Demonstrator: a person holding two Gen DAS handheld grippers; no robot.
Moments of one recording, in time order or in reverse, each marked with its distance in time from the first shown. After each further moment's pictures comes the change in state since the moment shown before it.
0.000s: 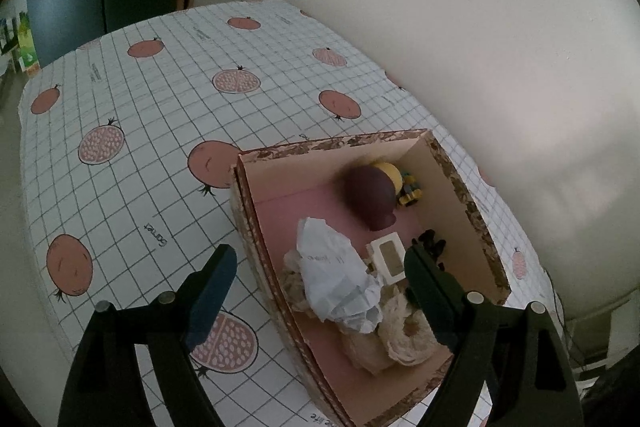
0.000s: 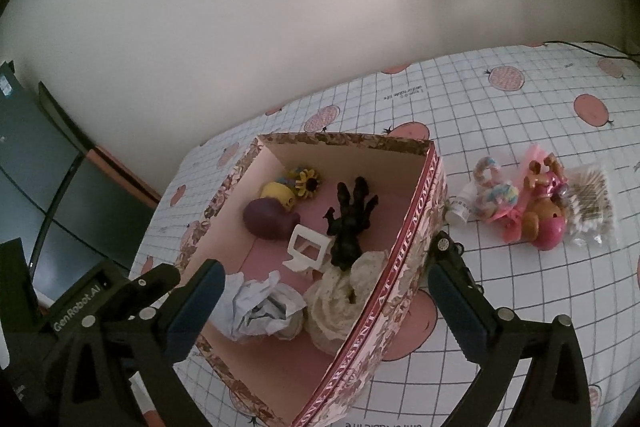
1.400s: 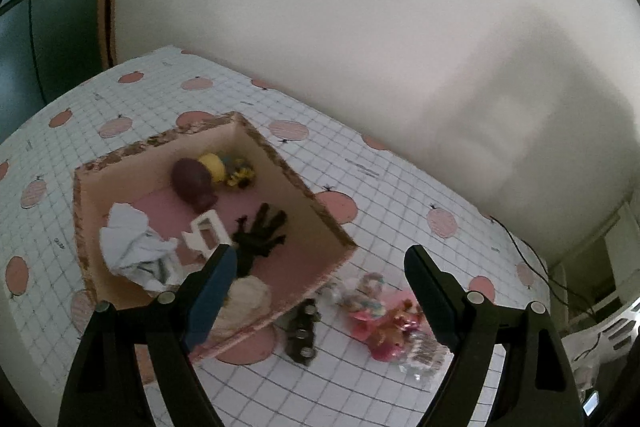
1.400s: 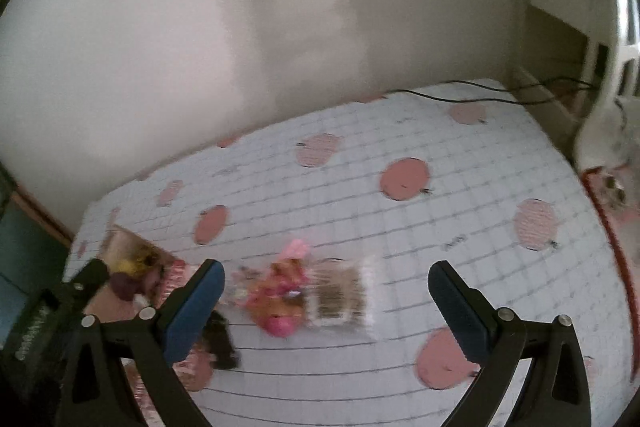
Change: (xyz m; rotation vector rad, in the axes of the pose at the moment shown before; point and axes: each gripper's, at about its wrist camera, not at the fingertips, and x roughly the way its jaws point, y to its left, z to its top) left arm -0.021 -0.180 -0.081 0.263 -0.105 -0.102; right arm -0.088 -0.164 0.078 0.075 -0.066 -0.375
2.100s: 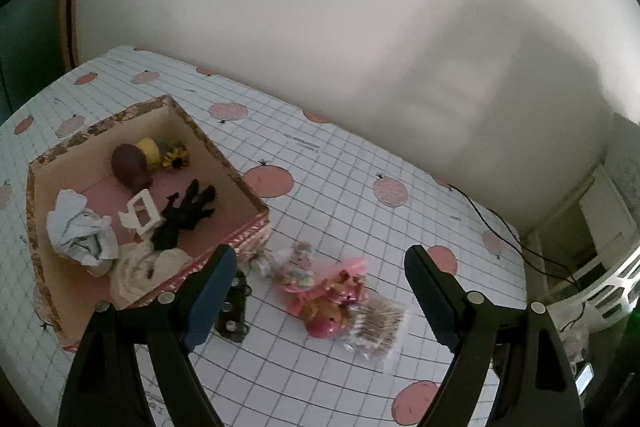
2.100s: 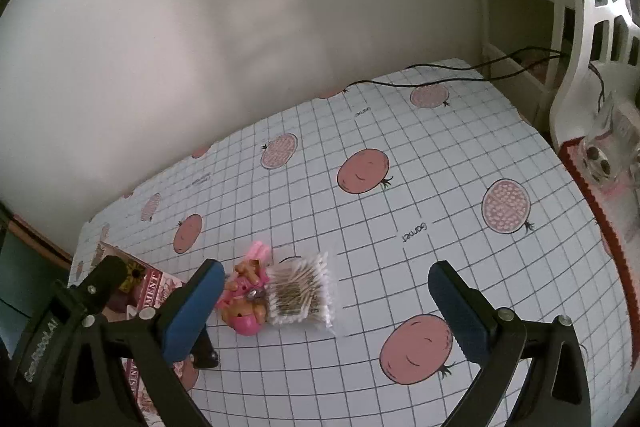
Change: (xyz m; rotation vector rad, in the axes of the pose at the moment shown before) left arm 0.006 -0.055 -0.026 0.077 0.045 -0.099; right arm 0.001 -0.039 0.002 0.099 0.016 0.023
